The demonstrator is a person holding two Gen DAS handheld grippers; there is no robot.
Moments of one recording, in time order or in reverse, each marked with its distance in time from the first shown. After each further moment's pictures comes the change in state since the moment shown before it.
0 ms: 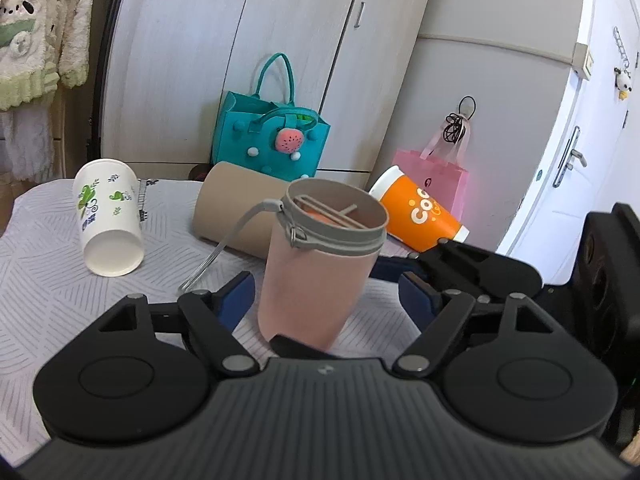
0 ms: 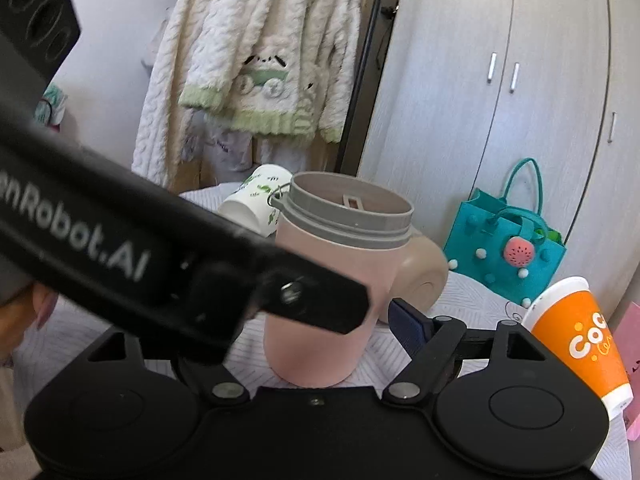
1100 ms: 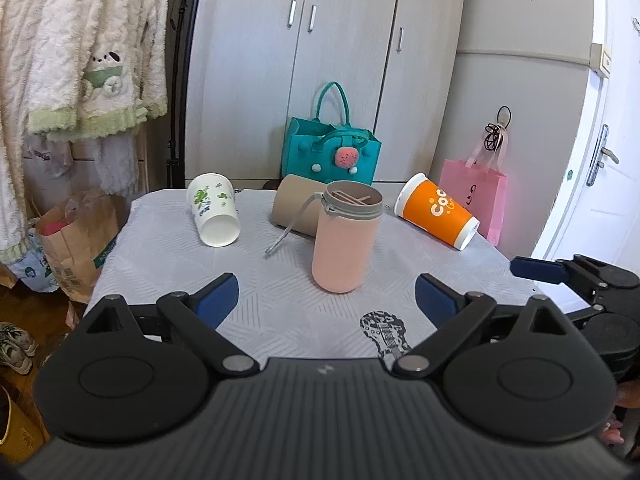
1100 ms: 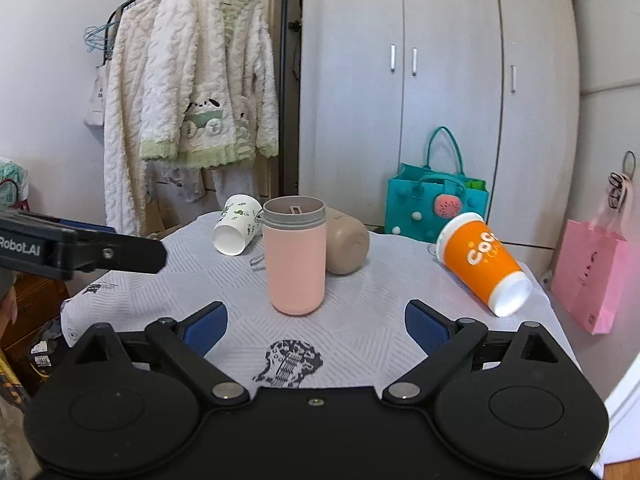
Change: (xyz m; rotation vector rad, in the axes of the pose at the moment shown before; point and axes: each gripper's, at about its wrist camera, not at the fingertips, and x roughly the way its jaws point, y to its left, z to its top) left arm -0.138 -0.049 -0.026 0.022 -0.053 0.231; right arm -0.144 0.015 -0.013 0.260 -0.001 -0.143
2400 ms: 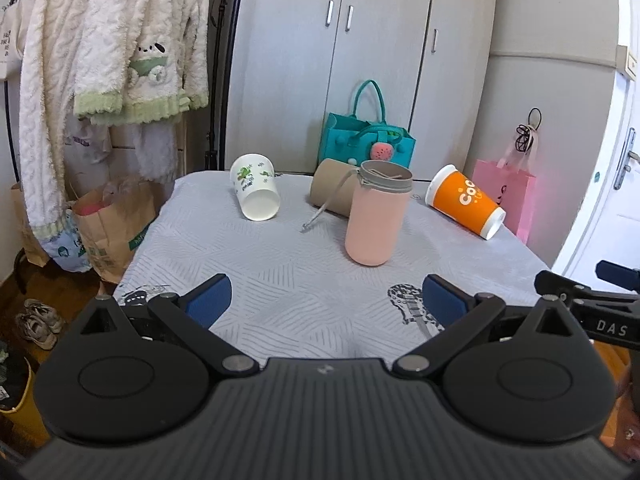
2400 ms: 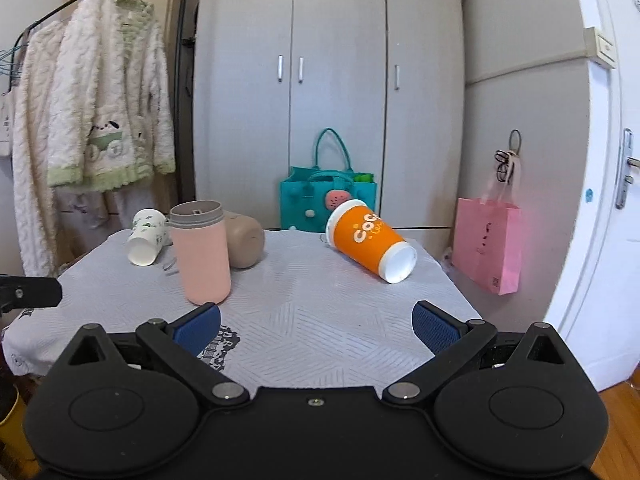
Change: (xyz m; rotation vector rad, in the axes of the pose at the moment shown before) left arm -0.023 0.001 -0.025 -0.035 -0.003 0.115; right arm -0.042 0.005 -0.024 0.127 -0.035 -0.328
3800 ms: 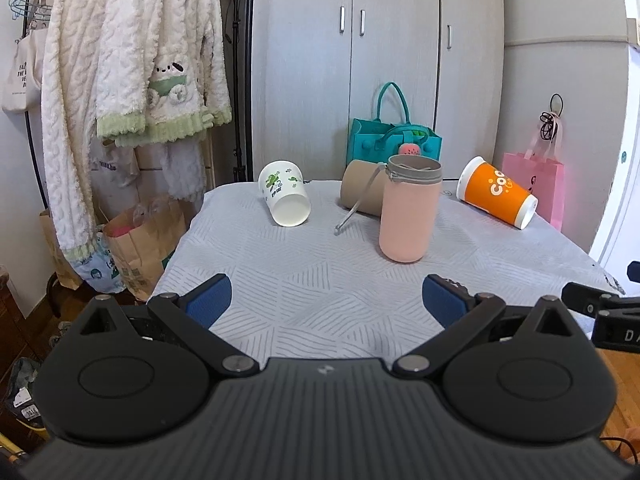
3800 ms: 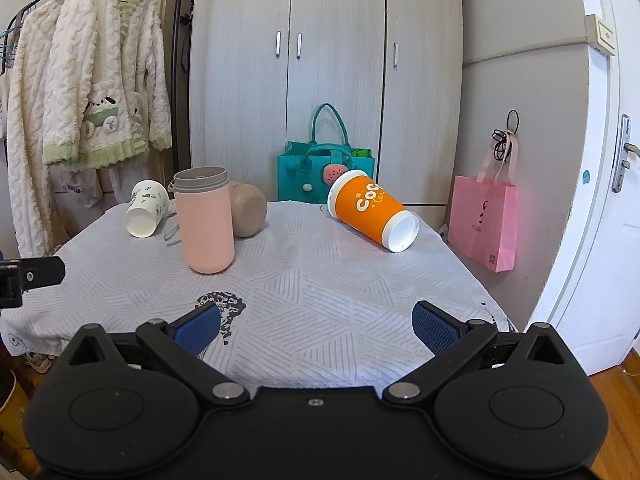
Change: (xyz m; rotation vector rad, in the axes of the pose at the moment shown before) left arm 0.004 0.000 -0.008 0.070 -0.032 0.097; right arm 0.002 0.009 -0.012 -0.005 0.073 -0.011
